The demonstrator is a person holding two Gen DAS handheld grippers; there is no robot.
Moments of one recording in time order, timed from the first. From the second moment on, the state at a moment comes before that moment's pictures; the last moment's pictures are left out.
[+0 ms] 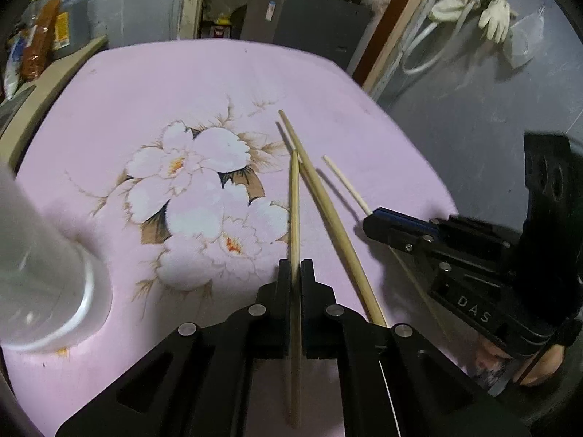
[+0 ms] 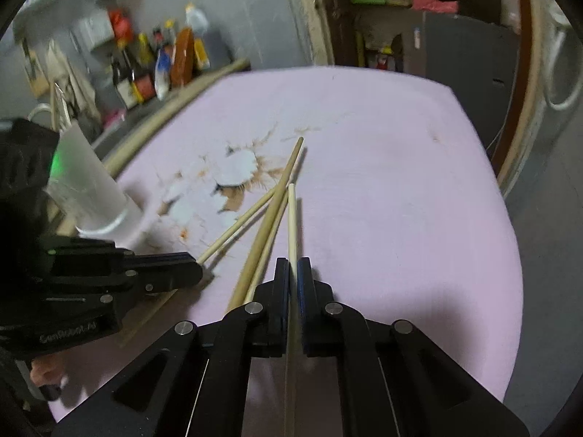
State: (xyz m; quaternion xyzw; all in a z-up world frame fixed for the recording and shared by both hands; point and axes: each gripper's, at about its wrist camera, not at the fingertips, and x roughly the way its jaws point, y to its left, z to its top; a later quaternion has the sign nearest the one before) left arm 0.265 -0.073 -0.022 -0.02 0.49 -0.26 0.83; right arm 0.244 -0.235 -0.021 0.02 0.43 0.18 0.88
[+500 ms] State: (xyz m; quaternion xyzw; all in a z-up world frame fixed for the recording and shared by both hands) left arm 0.194 -0.029 0.048 -0.08 0.23 -0.25 0.94; right arm 0.164 -0.208 0.052 0.05 0.15 0.19 0.97
